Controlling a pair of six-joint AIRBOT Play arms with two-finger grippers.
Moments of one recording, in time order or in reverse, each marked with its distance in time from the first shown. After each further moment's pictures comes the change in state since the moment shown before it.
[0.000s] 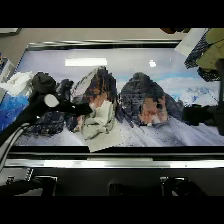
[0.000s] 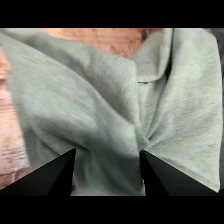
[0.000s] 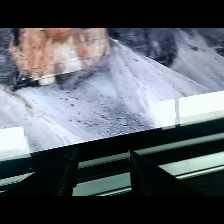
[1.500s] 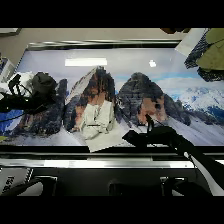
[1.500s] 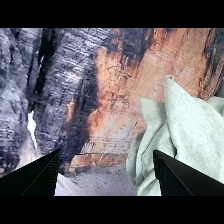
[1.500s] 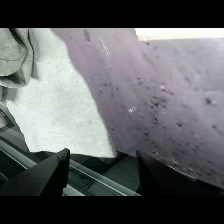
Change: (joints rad) left arm 0.463 0.174 0.014 0.001 -0.239 0.052; right arm -0.077 -0.434 -0.882 1.482 0.919 -0.719
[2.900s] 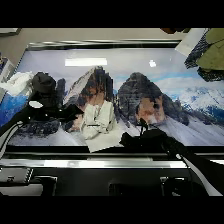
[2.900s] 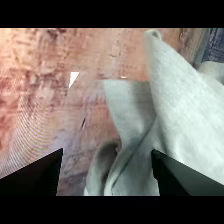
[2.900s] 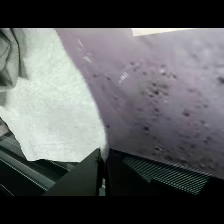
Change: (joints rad) left arm -0.194 -0.334 -0.164 -0.444 0.217 0.317; right arm 0.164 -0.027 0.004 0.058 0.098 0.147
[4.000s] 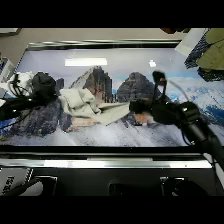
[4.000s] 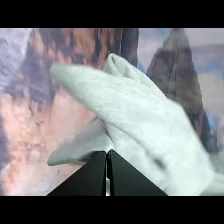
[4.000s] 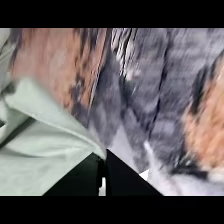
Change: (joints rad) left arm 0.250 0.405 0.006 -0.013 0.003 0.018; right arm 0.000 0.256 0.579 -1.080 -0.111 0.518
